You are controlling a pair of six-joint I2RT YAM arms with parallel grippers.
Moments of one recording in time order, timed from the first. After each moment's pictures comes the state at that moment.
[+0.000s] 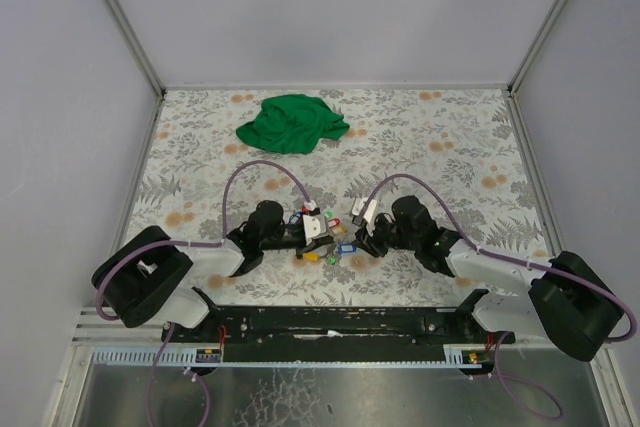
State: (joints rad) left arm -0.73 1.42 0.34 0.71 0.61 0.31; right arm 0.74 1.20 0.43 0.18 -0.36 -0.28
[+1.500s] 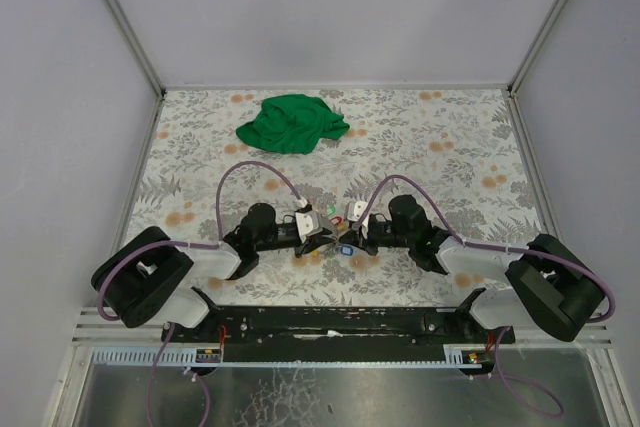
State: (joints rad) left arm -0.70 1.42 0.30 0.86 0.61 0.23; right arm 0.74 1.33 0.40 0.48 -0.57 -0.35
